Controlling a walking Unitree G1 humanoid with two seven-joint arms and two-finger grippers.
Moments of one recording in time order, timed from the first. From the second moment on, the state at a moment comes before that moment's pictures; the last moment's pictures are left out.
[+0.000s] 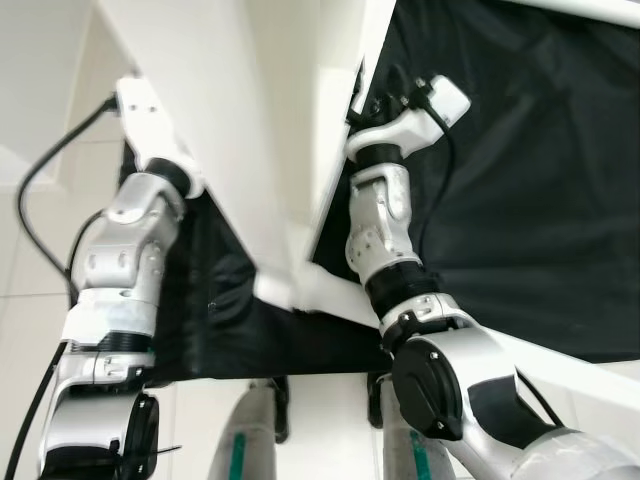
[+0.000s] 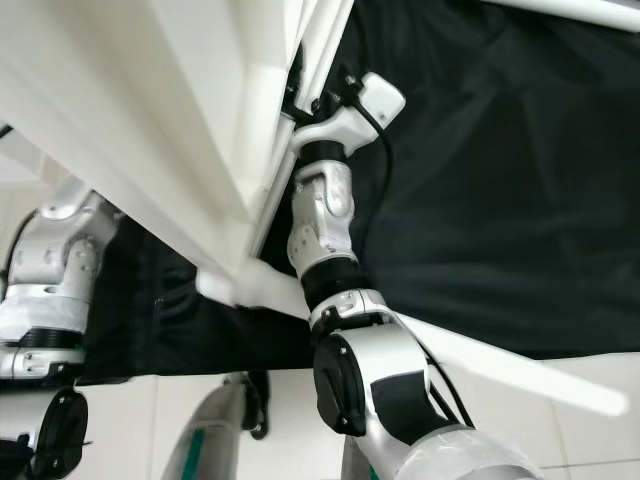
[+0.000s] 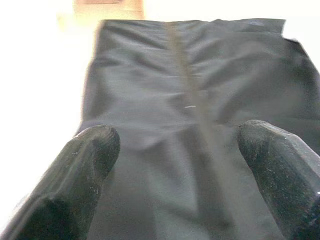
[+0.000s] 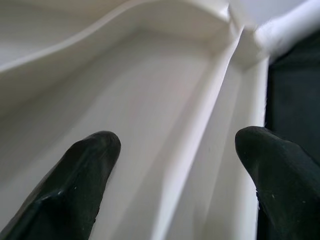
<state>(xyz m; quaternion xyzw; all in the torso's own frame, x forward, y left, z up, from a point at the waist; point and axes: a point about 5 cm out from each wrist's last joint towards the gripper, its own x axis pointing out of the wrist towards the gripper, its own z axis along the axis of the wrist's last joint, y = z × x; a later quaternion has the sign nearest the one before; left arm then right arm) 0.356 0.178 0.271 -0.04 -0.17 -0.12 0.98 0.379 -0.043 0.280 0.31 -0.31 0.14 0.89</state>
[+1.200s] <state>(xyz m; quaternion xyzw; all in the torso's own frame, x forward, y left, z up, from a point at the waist) 0.343 0.156 0.266 -0.01 -0.18 -0.15 0.97 0.387 -0.043 0.261 0.25 -0.26 0.13 0.92</state>
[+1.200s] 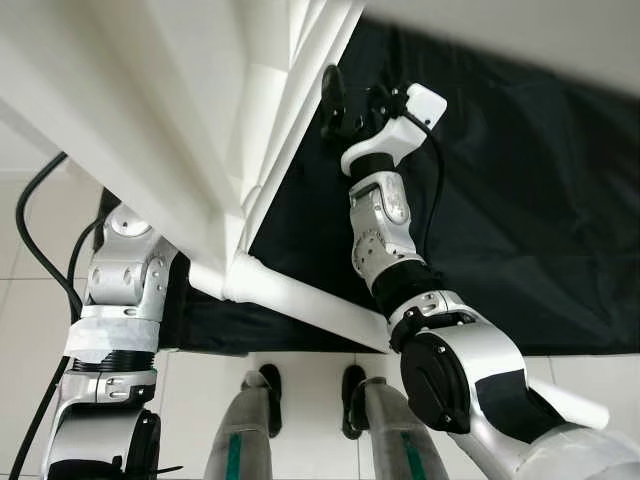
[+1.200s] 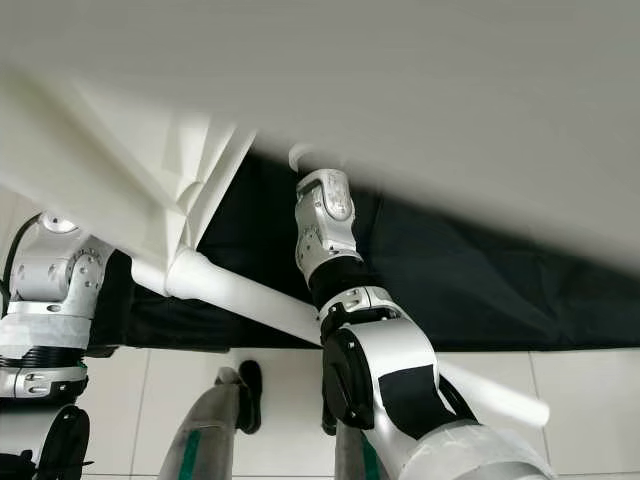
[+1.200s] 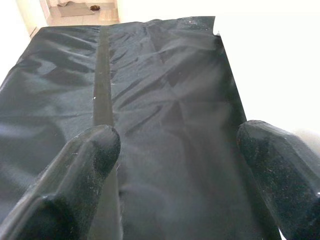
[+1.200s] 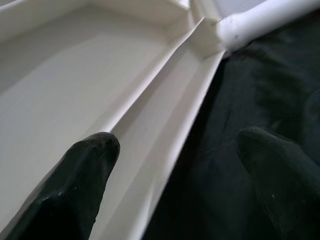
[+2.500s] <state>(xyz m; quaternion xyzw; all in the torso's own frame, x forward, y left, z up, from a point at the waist) 0.313 0.070 0.259 -0.06 -0.14 -0.29 0.94 0.394 -0.181 0.259 0.02 -0.28 -0.07 0.96</state>
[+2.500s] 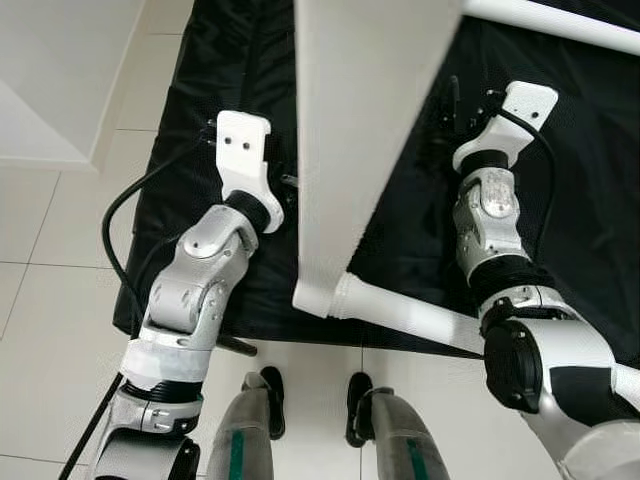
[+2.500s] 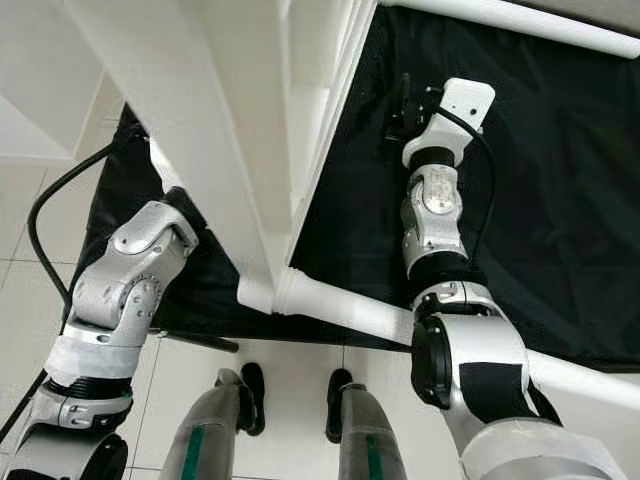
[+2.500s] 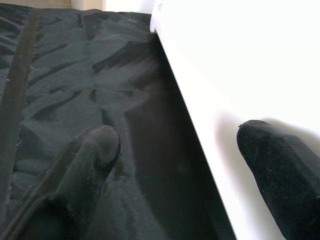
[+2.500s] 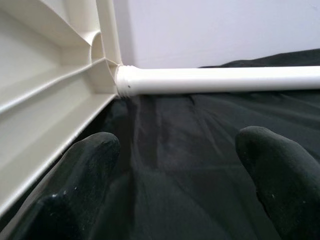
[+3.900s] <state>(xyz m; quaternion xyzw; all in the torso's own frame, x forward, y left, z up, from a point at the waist) 0.292 0.147 0.262 0.04 -0.12 -0.22 0.97 0.370 -0.160 0.246 0.15 -0.21 0.15 0.95</state>
